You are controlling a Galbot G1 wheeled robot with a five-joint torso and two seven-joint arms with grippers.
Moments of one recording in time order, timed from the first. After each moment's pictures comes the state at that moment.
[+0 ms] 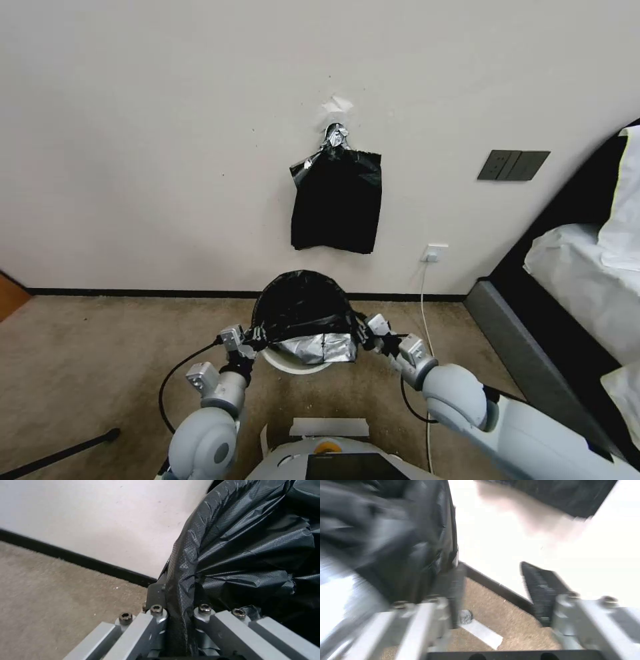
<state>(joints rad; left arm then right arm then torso) 1.65 -1.19 -0.43 -2.30 -0.75 0.22 -0.41 -1.54 0.69 0.23 2.38 0.35 -0.27 0.22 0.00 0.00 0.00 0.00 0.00</state>
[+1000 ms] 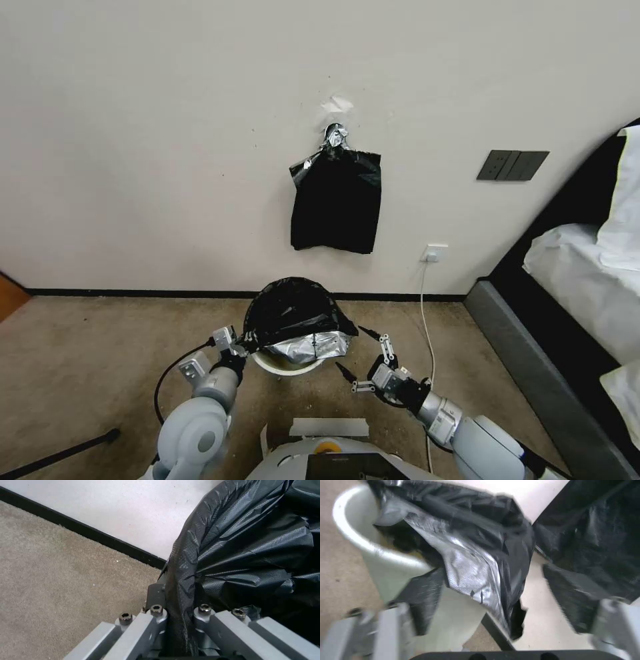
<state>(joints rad) 1.65 -1.17 -0.43 -2.35 -0.92 0.33 -0.53 -1.74 0.78 0.30 2.29 -0.14 0.17 -0.03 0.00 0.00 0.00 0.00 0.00</state>
